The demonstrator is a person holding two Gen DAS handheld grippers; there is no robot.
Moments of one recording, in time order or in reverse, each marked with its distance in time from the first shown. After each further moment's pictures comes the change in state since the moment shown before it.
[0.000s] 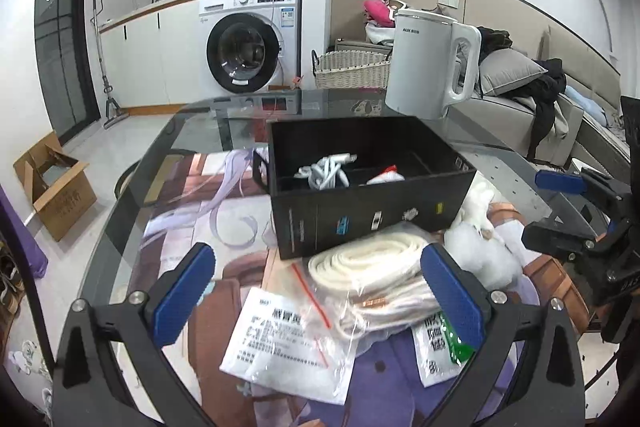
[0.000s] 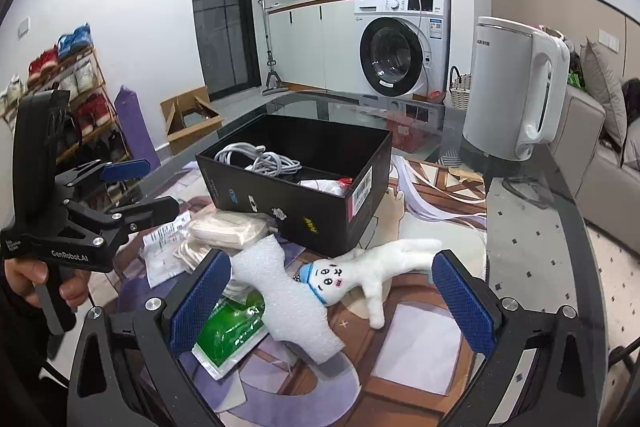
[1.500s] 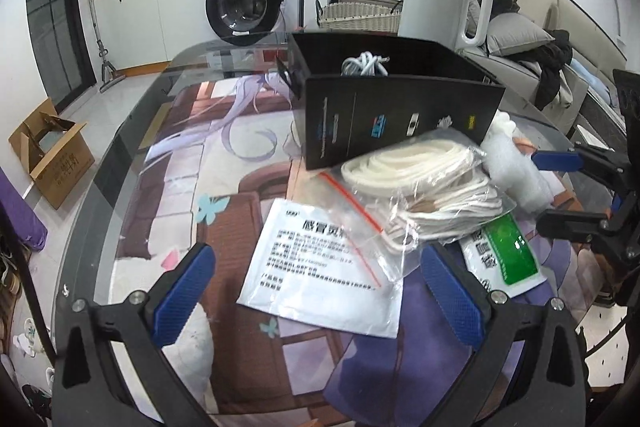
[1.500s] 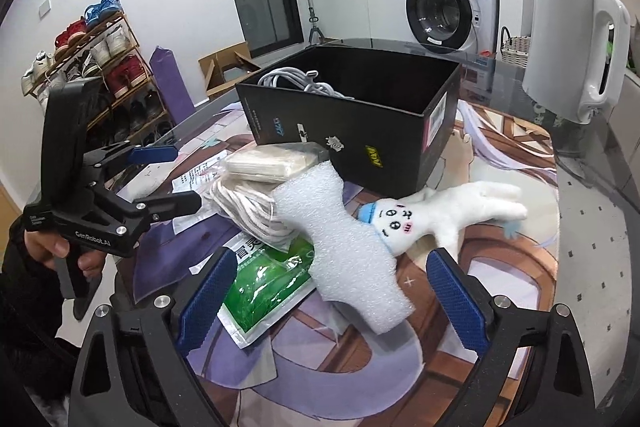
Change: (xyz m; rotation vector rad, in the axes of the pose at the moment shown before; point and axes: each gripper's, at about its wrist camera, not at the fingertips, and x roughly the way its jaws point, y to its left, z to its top) left arm 0.018 0.024 -0.044 0.001 0.171 -0.014; right arm 0.035 0.019 -0.027 -0.025 0.166 0.178
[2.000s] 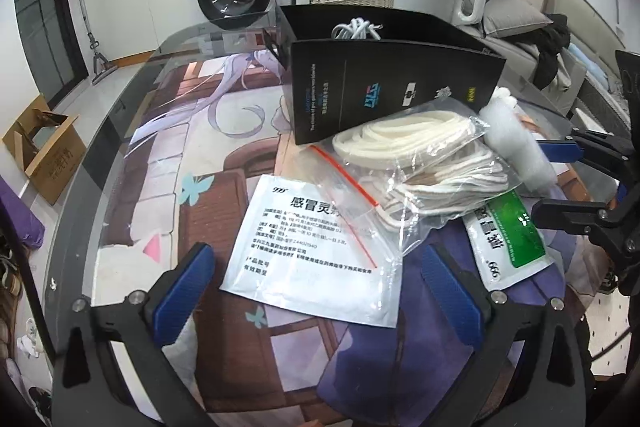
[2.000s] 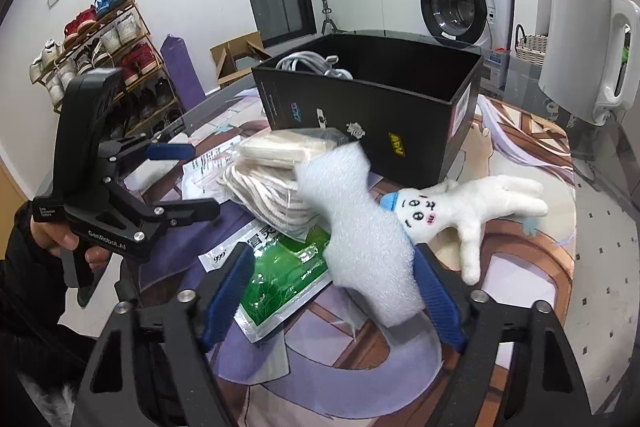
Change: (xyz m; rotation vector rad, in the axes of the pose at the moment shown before) left arm 0.012 -0.006 -0.003 0.026 0.068 0.007; right arm 0.008 0.007 -0.003 -0.036 0.034 0.031
